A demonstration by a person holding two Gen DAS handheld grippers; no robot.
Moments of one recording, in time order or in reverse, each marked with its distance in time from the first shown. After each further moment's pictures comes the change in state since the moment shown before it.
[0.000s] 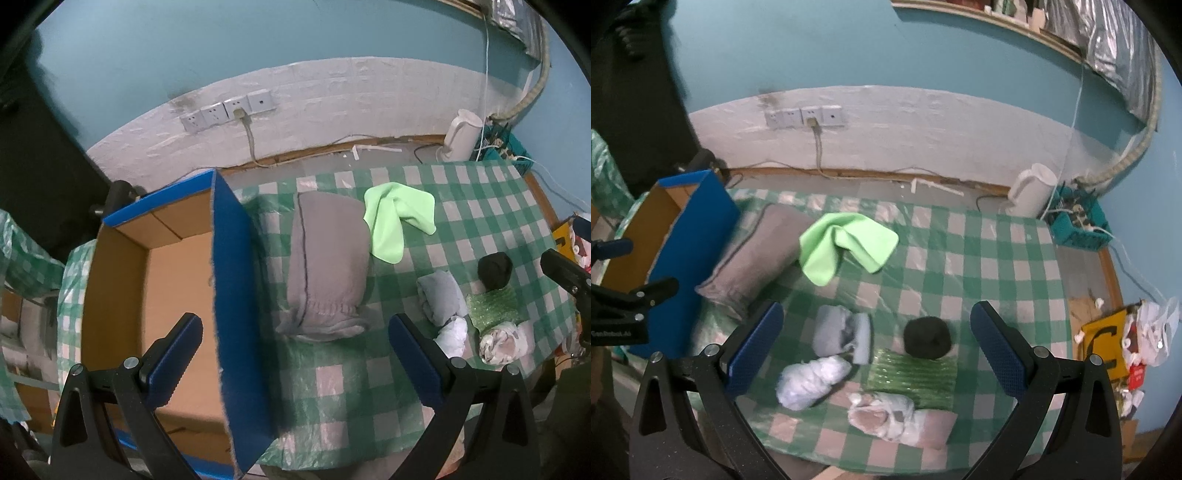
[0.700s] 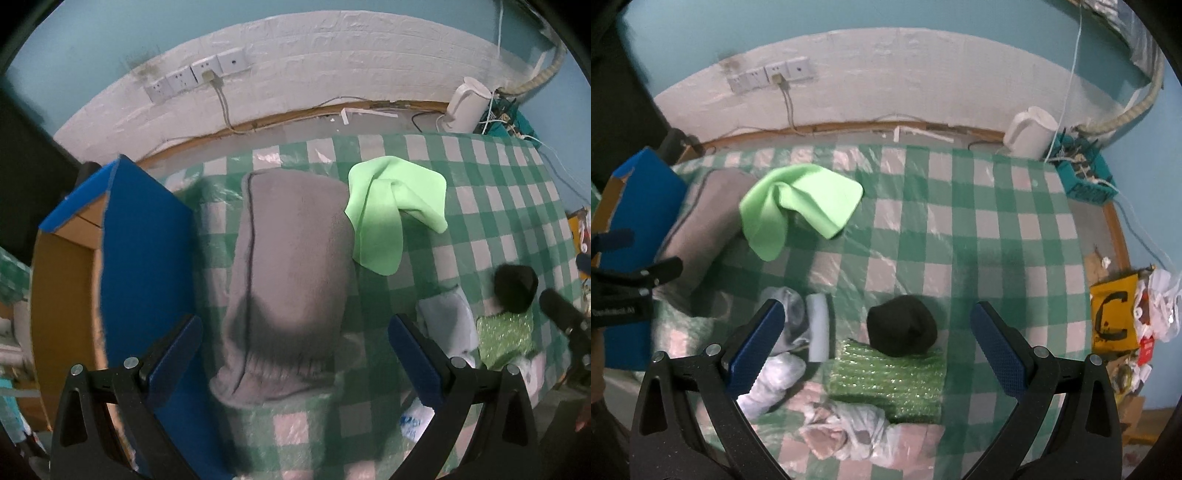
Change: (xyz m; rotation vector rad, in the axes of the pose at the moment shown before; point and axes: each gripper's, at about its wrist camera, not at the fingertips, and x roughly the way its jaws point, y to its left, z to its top) left arm 0.088 -0.037 0.041 0.007 0.159 -0.029; right arm 0.080 -0.040 -0.006 0.080 0.199 -0.013
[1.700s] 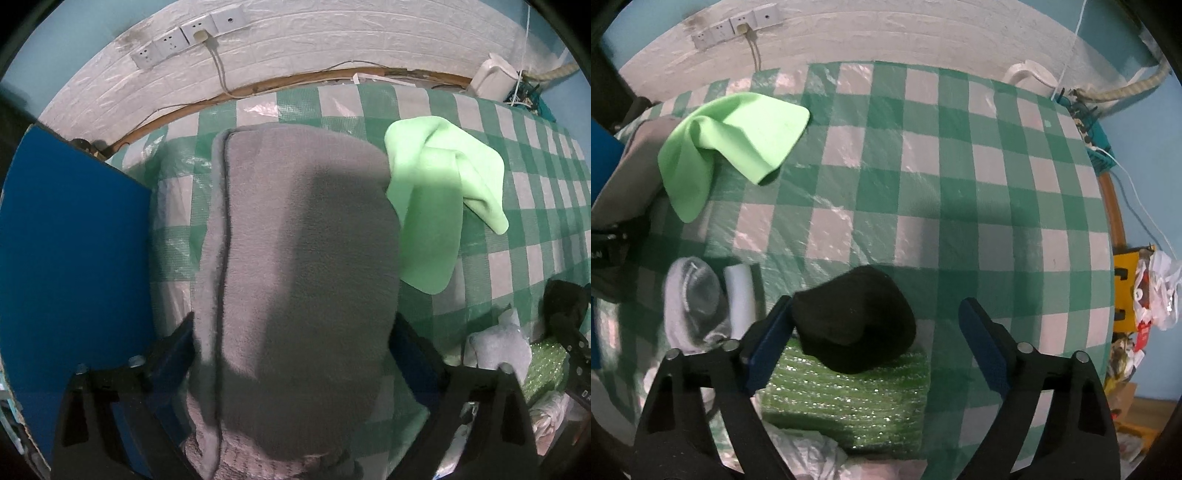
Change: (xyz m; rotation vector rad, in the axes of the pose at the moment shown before) left arm 0.076 0.003 0.023 -0.015 0.117 0.028; right arm 0.075 -0.026 -0.014 0.006 0.170 -0.070
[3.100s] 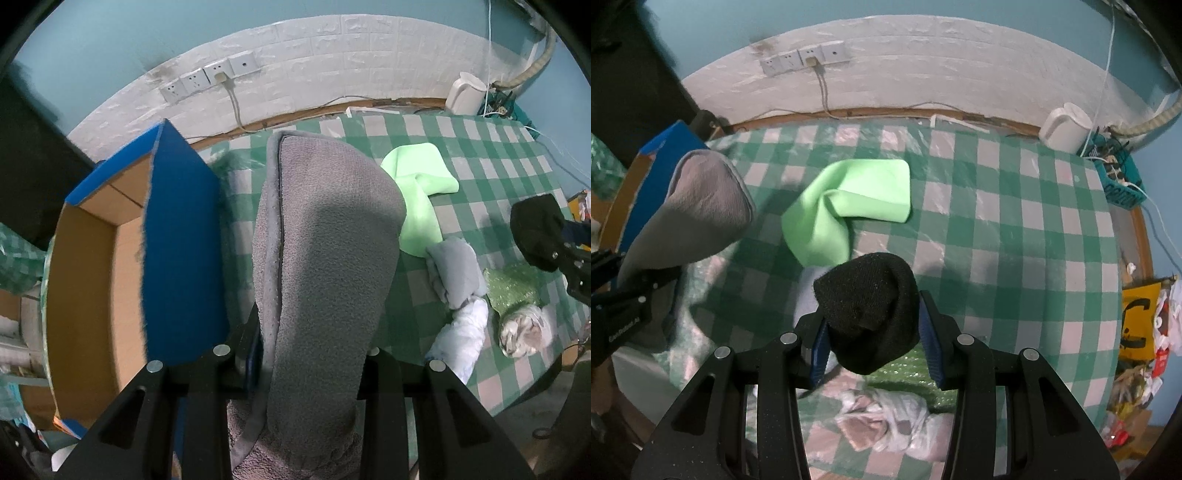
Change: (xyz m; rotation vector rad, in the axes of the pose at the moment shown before) left arm -0.091 0.017 -0.087 0.042 -0.167 0.013; right arm -0.078 0.045 -0.011 -0.080 -0.145 0.184
